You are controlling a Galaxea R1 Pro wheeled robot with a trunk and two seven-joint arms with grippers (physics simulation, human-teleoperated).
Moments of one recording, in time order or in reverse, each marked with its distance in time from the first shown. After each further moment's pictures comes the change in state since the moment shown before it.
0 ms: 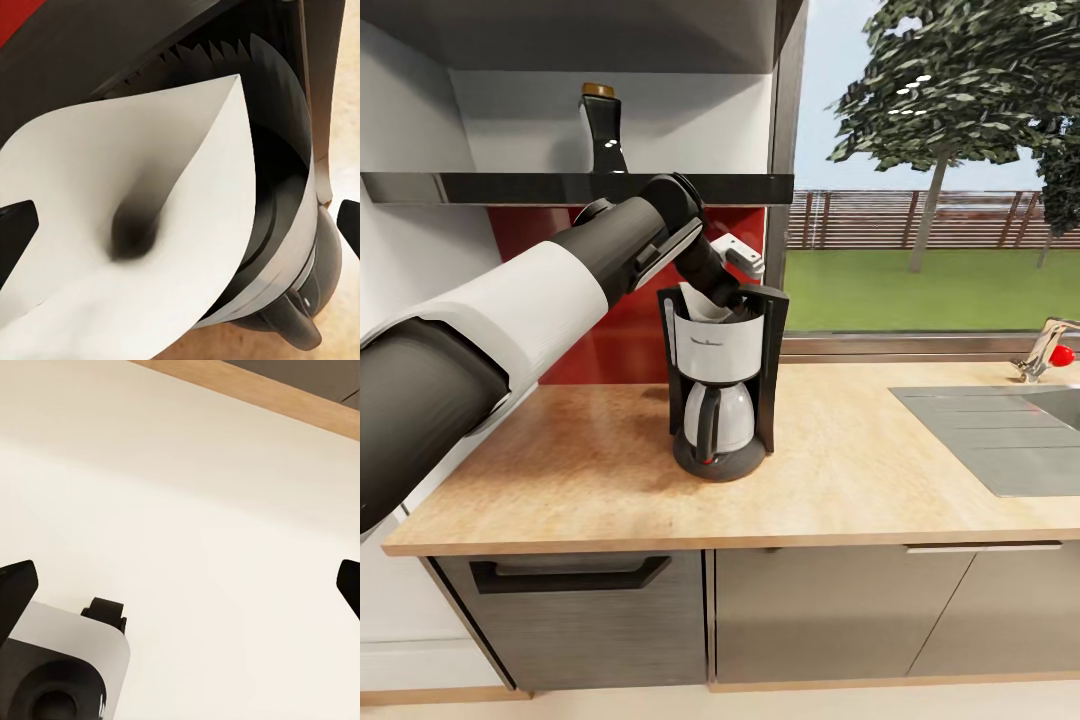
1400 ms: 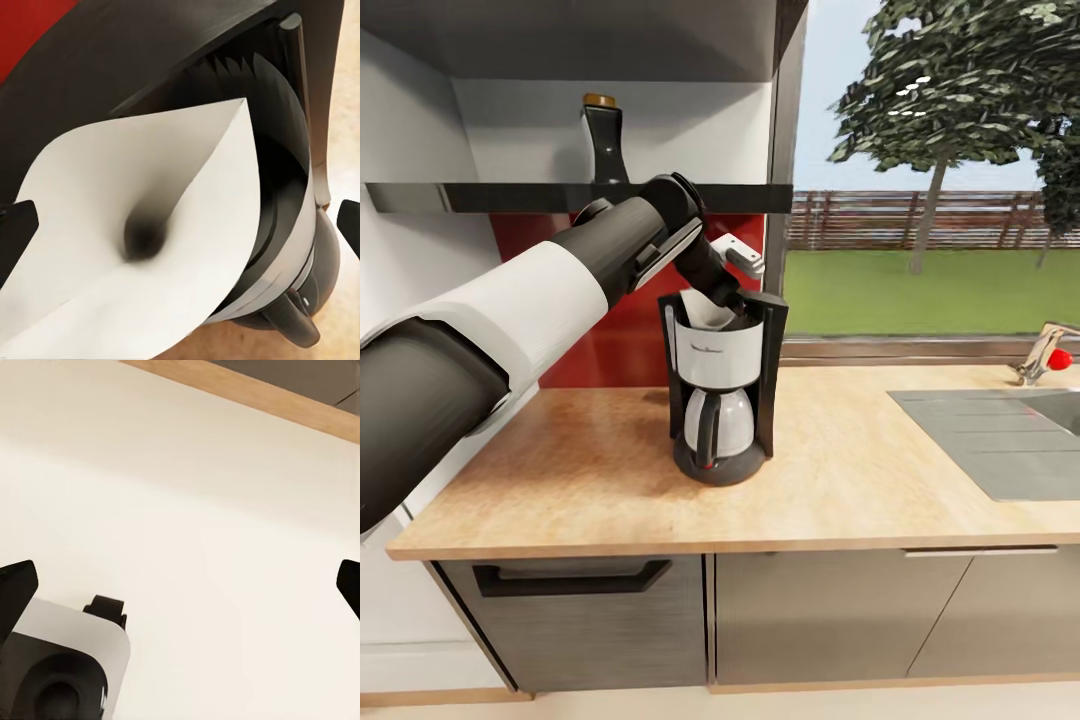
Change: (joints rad) left arm 0.000 0.000 0.002 0.000 0.000 0.000 0.000; right arm 0.000 0.000 0.000 0.000 0.000 0.000 0.000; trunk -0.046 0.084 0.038
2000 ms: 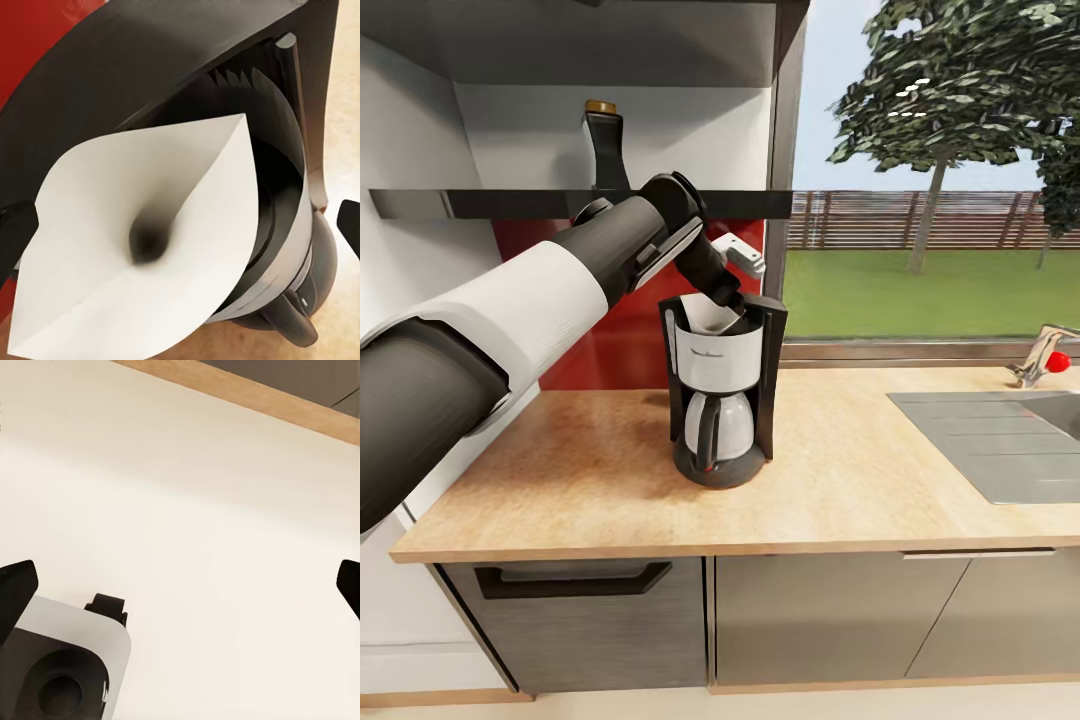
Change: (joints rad) left arm 0.000 0.000 0.002 -0.005 0.001 0.000 0.000; right arm 0.000 0.000 0.000 0.000 -0.001 0.000 0.000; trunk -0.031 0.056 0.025
